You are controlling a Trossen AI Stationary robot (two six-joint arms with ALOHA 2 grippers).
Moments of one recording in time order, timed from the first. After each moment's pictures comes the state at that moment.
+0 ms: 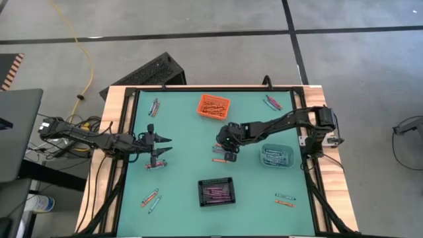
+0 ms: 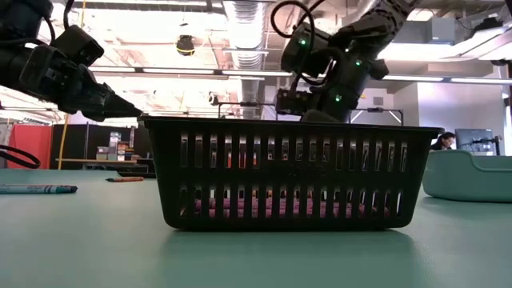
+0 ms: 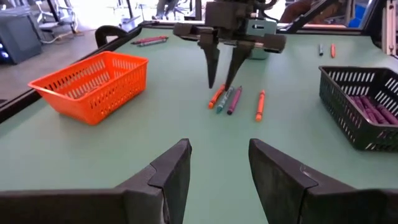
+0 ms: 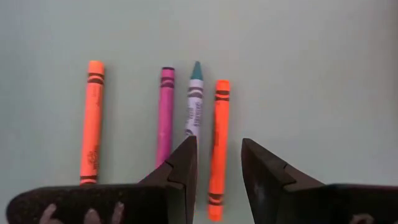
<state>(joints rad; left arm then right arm) -0.20 0.43 0.01 0.24 -0.38 -0.06 -0.06 1.82 1.02 -0.22 0.07 0.05</state>
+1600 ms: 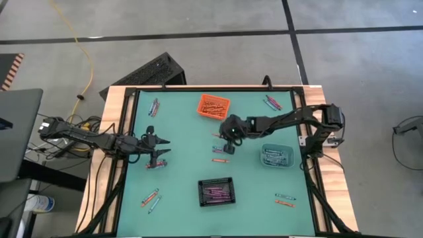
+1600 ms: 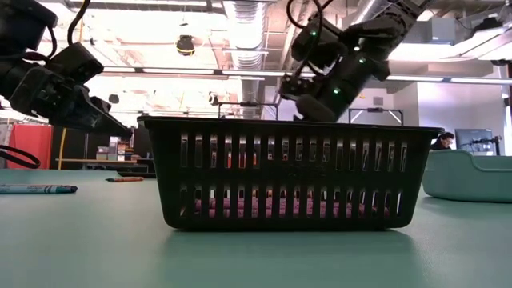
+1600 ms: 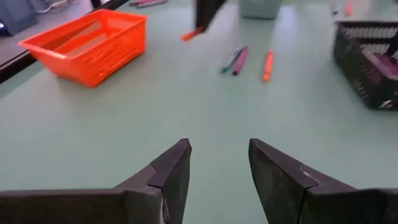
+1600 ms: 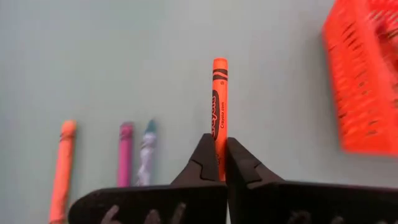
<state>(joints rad) -0.20 0.43 0.01 0.11 -0.37 -0.10 -0.14 1.72 0.96 -0.05 0.08 0.04</state>
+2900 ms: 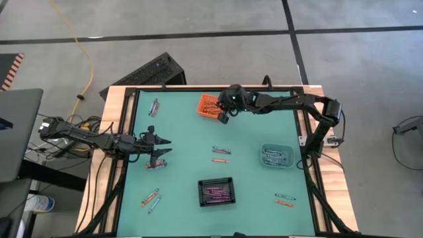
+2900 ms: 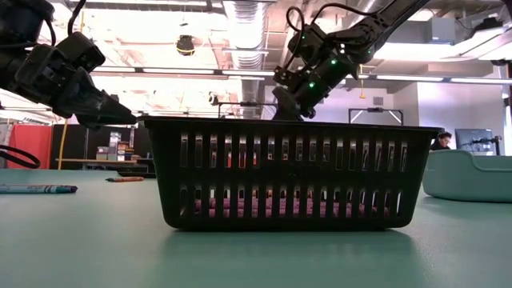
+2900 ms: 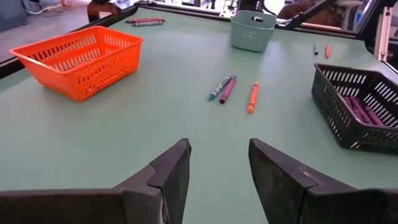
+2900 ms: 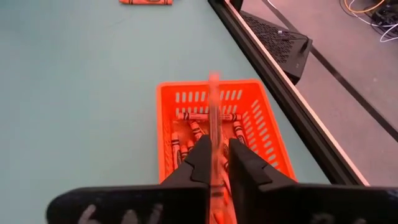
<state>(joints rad) -0.20 0.43 0.01 0.20 -0.35 -0.18 -0.41 1.74 1.12 0.01 0.07 -0.09</state>
